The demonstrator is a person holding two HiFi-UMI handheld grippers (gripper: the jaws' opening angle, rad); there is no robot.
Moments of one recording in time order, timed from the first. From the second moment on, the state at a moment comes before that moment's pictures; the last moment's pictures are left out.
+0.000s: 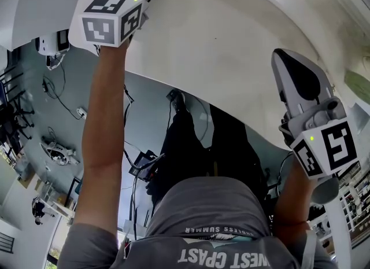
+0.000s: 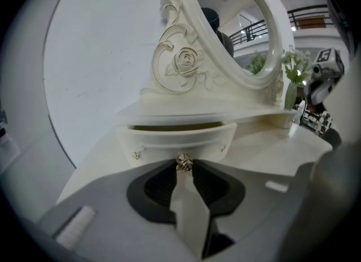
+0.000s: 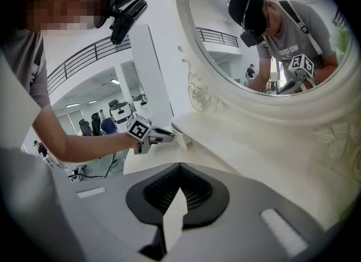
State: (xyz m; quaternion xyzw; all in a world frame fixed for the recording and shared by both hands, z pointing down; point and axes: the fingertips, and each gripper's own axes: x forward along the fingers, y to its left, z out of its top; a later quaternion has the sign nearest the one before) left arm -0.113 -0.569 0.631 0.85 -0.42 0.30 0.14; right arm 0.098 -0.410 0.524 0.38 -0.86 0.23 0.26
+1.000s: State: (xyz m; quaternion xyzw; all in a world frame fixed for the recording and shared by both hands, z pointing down) left arm -0.101 -0.595 0.625 0.85 -0.40 0.32 0.15; right arm 0.102 -0.416 0.511 0.39 -0.85 0.23 0.25
